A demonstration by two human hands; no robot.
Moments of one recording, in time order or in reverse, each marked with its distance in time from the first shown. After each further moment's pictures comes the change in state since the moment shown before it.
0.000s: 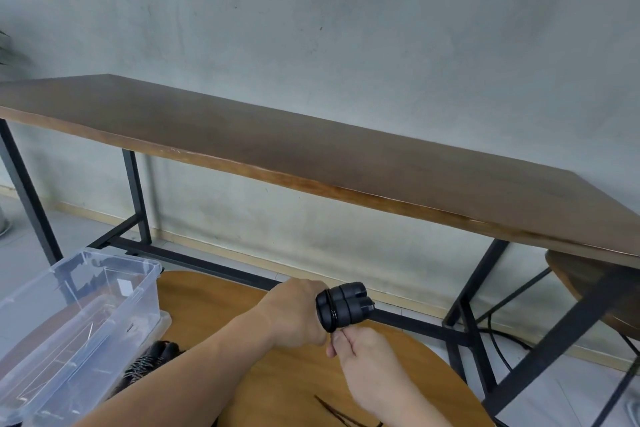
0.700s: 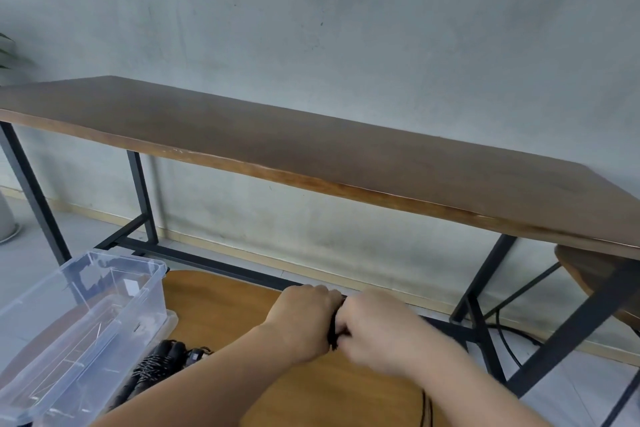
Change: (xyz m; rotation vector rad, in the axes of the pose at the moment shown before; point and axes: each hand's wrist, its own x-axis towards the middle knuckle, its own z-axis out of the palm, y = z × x) left_hand 0.002 0.005 0.020 0.502 0.141 0.172; right_hand 0.006 -0.053 -0.049 -0.688 -0.213 -0.294
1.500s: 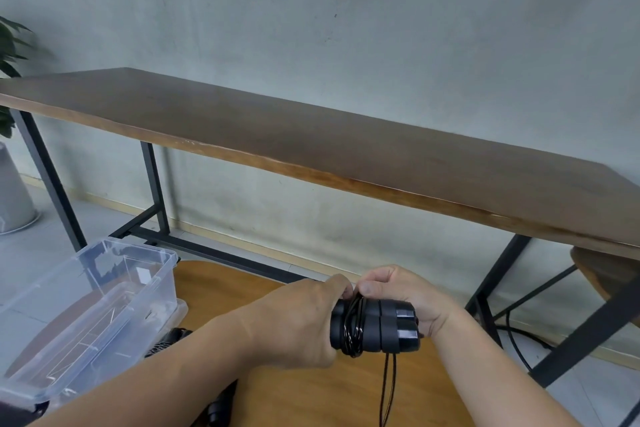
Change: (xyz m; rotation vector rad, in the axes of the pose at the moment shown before) left_hand -0.045 -0.006 -0.055 -0.460 -0.131 0.071; right_hand 0.043 0.077 0.023 1.498 -0.205 -0.094
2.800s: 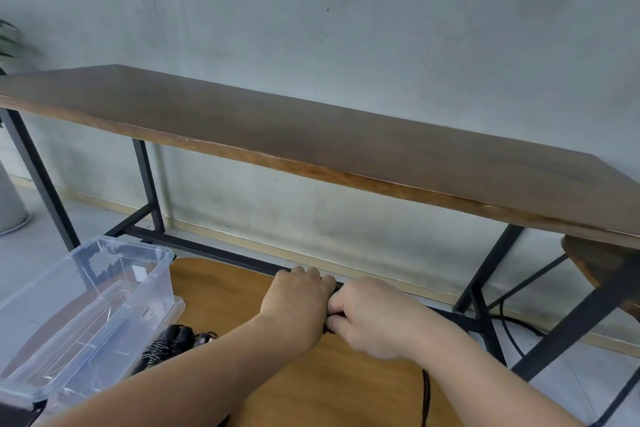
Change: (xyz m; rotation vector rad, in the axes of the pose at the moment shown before) left_hand 0.036 -0.020 0.044 0.657 0.149 -0.191; right_hand -0.025 -0.023 0.081 -1.413 0.116 0.001
